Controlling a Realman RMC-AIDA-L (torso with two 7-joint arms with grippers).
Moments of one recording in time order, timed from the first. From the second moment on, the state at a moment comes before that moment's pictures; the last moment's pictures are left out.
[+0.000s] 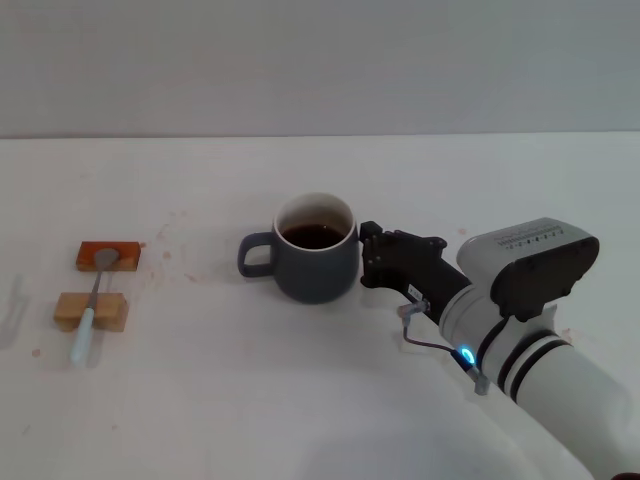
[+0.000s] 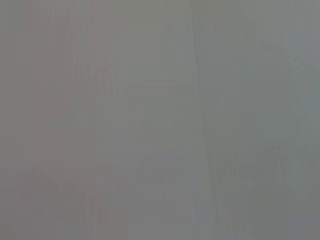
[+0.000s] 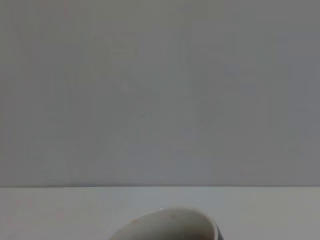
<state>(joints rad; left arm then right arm) -0.13 -2.07 -1.33 -0.17 2.72 1.44 -0.10 0.62 2.09 0.36 0.58 -1.86 -0.69 0.05</state>
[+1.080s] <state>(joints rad) 0.02 -2.07 -1.06 -0.25 2.72 1.45 -0.15 0.41 2.08 0.54 0.35 -1.84 -1.05 0.05</state>
